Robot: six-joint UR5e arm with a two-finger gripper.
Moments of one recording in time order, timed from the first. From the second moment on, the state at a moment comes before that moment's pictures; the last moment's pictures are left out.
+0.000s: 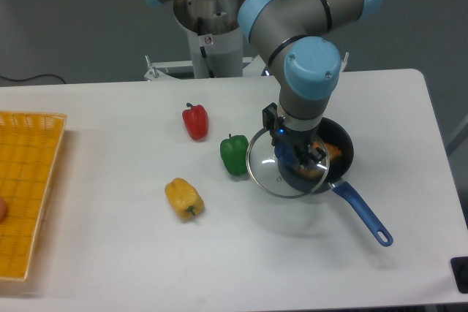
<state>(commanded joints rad) 2.57 -1.90 -1.50 -1.36 1.56 1.41</state>
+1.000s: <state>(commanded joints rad) 2.61 -1.90 -1.53 -1.34 1.56 1.46</state>
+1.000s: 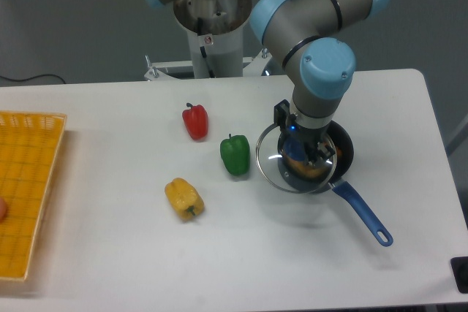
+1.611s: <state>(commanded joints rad) 2.65 -1.90 -1.61 -1.25 1.60 1.57</state>
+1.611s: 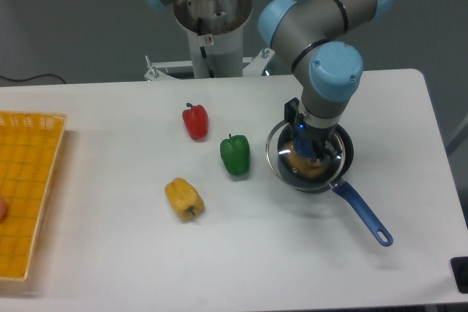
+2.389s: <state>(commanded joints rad) 2.70 -1.87 -1.62 -1.25 1.58 1.64</state>
